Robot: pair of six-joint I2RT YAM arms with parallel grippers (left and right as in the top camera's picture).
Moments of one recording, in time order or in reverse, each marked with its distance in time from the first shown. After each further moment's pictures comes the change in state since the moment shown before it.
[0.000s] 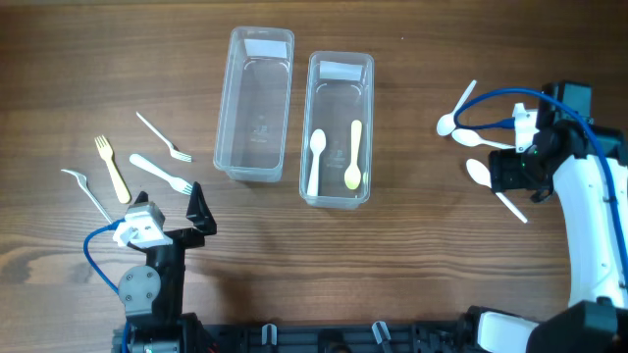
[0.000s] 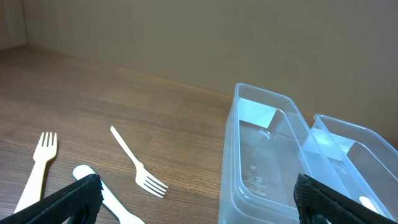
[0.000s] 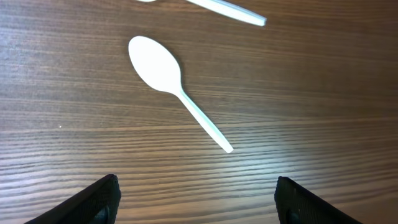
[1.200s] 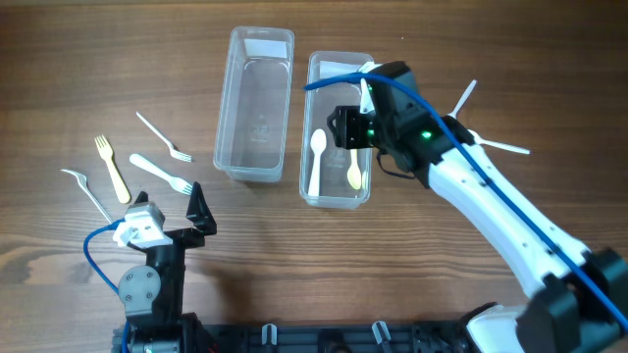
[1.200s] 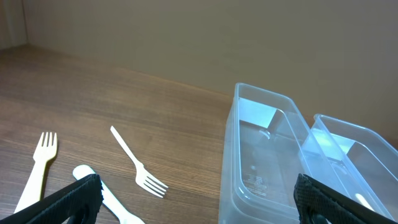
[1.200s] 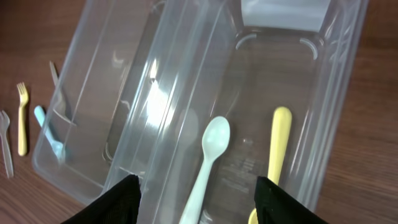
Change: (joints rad) left arm 0.000 0.000 0.000 0.000 0.000 0.000; right arm 0.686 0.123 0.046 0.581 -0.287 0.643
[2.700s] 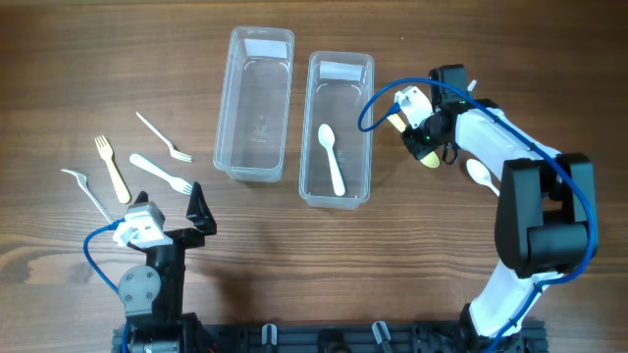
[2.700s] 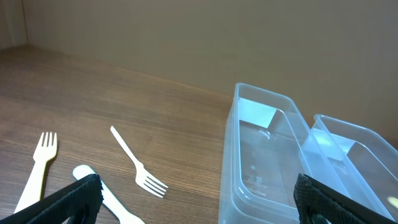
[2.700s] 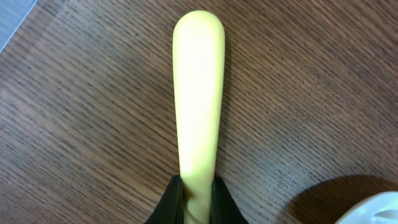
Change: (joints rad) left arm 0.000 0.000 0.000 0.000 0.000 0.000; right arm -0.376 0.404 -0.024 0.014 0.024 -0.884
